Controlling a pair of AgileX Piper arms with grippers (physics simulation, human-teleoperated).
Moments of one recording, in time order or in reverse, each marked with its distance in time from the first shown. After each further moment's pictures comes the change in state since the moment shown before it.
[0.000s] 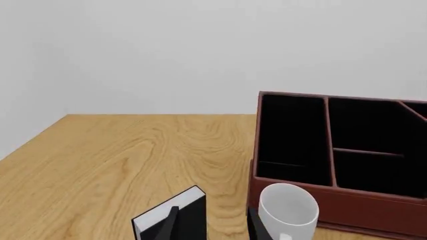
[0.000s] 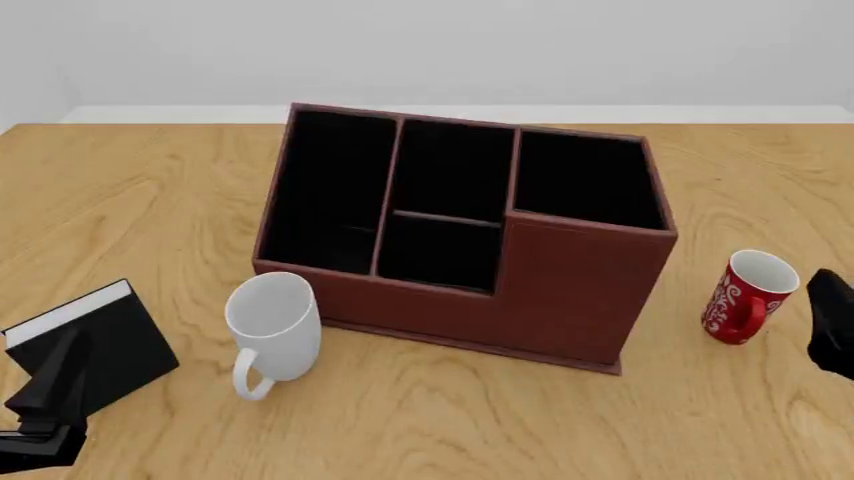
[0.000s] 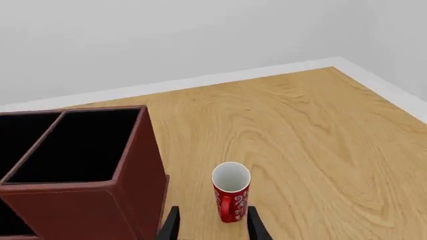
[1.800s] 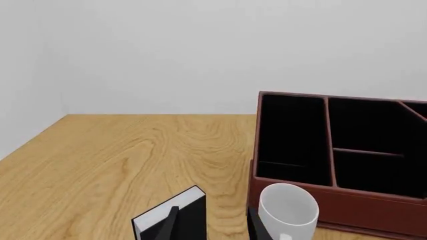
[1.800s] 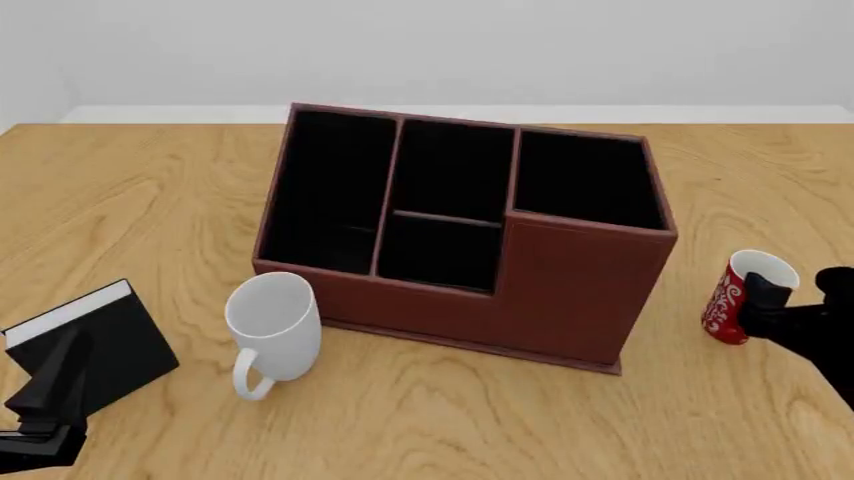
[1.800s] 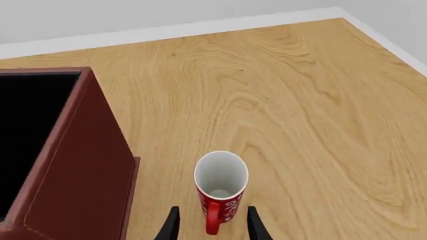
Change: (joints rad) left arm 0.000 0.000 0.000 0.000 0.000; right arm -0.044 0.734 0.025 -0.553 -0.059
